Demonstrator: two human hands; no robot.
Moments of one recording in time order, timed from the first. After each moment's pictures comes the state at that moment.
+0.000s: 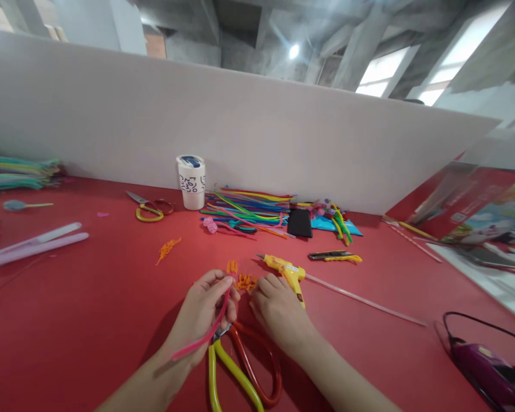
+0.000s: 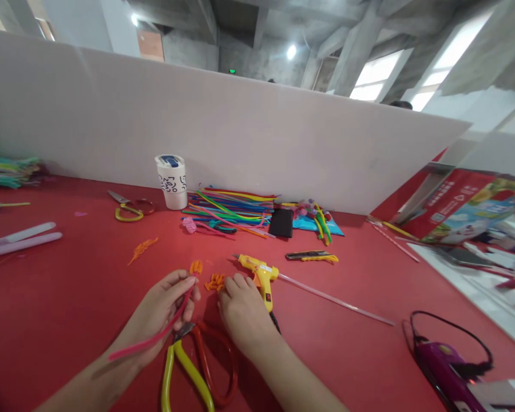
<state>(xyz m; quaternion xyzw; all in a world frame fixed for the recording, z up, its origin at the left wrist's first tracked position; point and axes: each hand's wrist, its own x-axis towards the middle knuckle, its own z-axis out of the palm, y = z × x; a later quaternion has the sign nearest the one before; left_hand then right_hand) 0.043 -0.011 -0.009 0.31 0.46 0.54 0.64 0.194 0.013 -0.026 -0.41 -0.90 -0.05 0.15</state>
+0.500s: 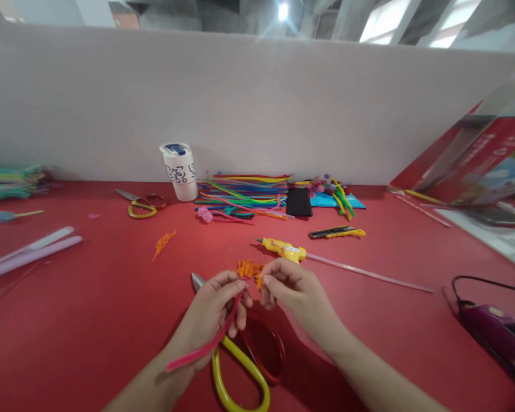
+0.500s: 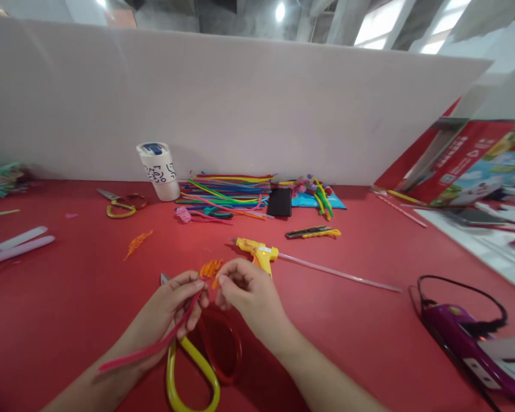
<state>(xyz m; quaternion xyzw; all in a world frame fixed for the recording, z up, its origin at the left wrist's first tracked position) 0.051 -0.021 -0.007 0.34 0.45 0.44 0.70 0.199 -0.006 0.005 -0.44 -0.57 0.54 0.43</state>
